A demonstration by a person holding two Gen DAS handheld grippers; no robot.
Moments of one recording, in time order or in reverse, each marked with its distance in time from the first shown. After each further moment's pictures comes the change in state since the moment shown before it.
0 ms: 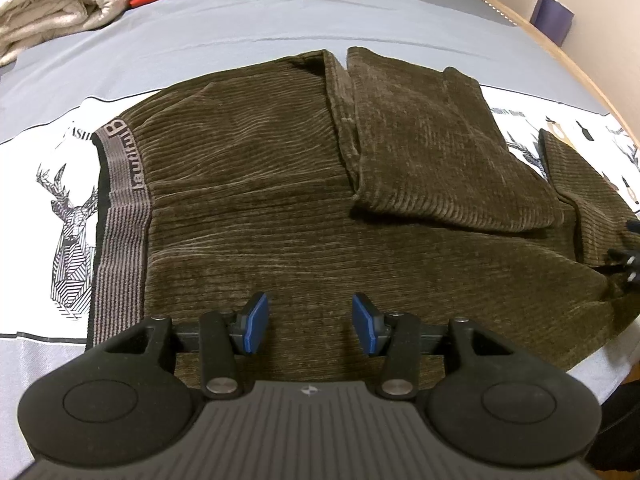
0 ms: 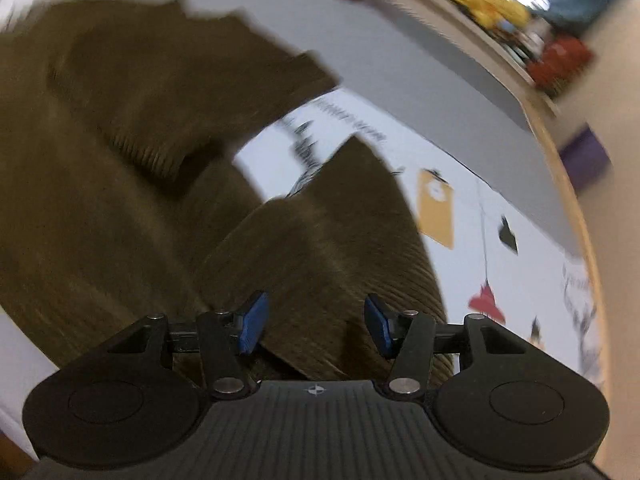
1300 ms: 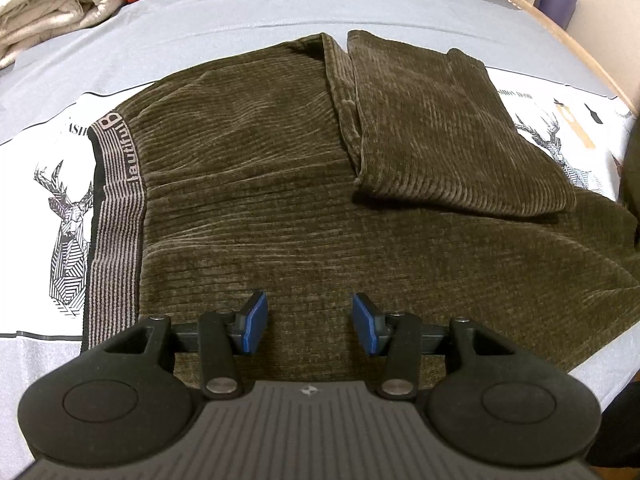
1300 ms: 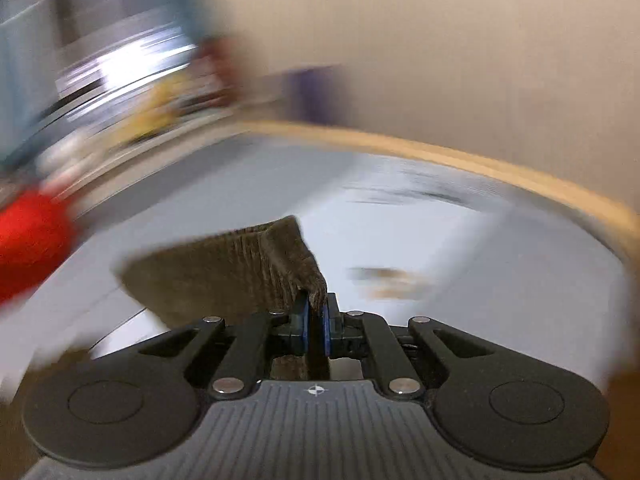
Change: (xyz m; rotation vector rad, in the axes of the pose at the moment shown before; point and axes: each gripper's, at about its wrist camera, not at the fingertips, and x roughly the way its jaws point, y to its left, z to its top) left arm 0.011 -0.008 -0.002 0.030 0.030 0.029; right arm -0.075 -0.223 -0.146 1.326 -0.270 -0.325
